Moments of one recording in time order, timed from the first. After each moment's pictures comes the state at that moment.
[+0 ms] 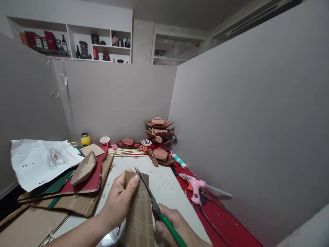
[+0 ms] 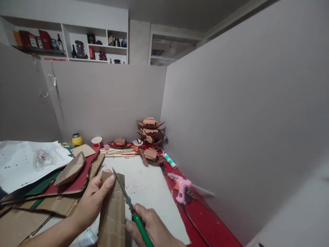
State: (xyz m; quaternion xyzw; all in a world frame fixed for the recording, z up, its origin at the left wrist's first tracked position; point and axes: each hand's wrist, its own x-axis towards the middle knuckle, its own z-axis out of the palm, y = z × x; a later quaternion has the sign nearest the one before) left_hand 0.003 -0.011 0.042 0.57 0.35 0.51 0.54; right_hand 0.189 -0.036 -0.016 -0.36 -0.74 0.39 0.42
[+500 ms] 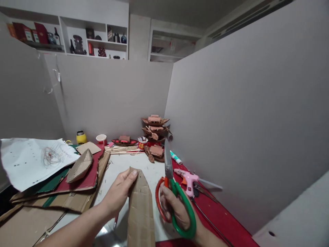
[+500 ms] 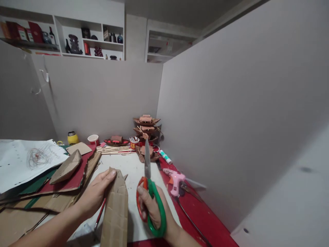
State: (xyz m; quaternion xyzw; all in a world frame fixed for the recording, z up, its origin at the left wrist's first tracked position) left_hand 0.009 0.005 0.033 0.54 0.33 0.46 0.62; right_hand 0.191 -0.019 -0.032 -0.40 -0.52 0.52 0.55
